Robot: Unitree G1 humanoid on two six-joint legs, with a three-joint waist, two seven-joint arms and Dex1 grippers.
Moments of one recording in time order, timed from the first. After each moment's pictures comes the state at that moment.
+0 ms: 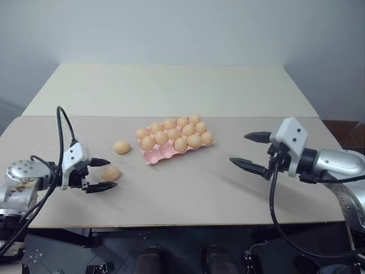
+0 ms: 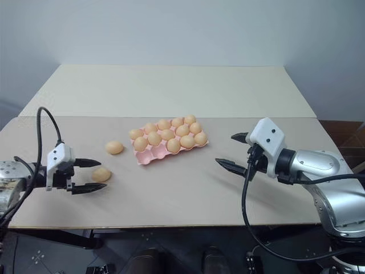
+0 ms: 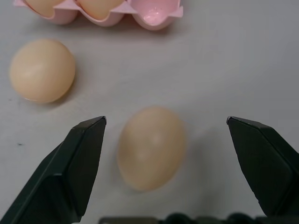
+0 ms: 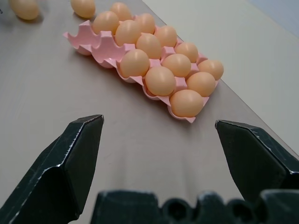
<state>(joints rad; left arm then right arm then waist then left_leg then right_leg) -0.28 0.94 0.08 0.30 -0.27 0.14 -1.30 -0.28 -0.85 -0.17 -0.55 0.49 0.73 0.82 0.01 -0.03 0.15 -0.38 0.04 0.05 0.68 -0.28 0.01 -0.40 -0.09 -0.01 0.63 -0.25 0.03</state>
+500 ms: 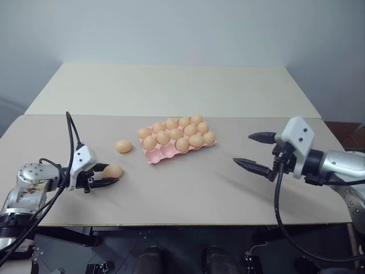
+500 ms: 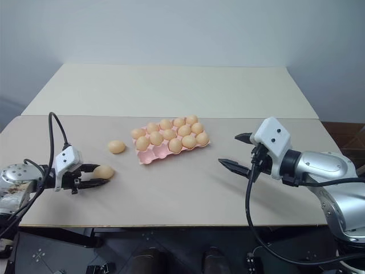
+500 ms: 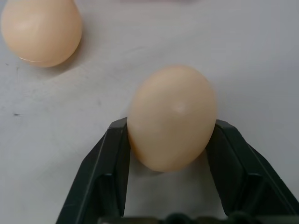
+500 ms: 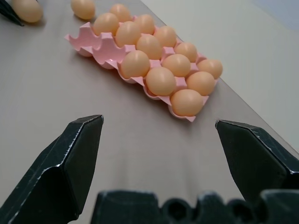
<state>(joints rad) -0.30 0.91 0.06 0.32 -0.25 0.13 -1.27 -0.25 -0.89 -0.21 -0.59 0.54 0.78 0.79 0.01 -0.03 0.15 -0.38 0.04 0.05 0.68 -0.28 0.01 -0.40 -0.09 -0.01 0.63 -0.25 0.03</state>
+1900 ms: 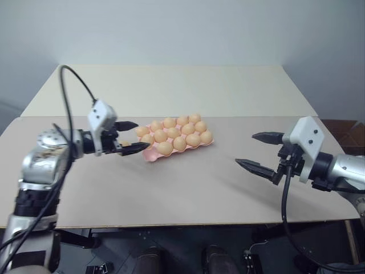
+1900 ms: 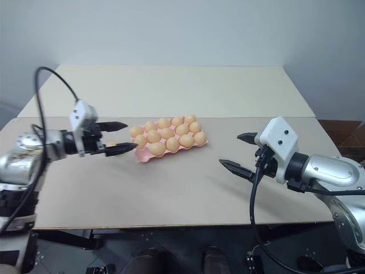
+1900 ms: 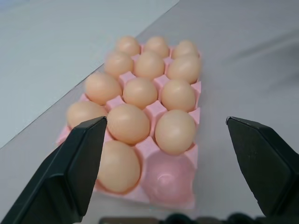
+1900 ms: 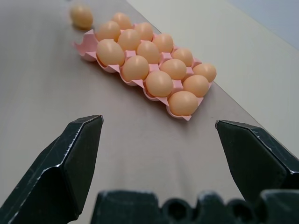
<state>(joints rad) -0.53 0.80 0.12 -0.03 -0.43 0.58 -1.10 -0.20 -0.92 -0.29 -0.68 0.65 0.82 0.72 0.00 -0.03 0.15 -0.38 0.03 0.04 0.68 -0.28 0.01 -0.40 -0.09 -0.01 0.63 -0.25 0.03</state>
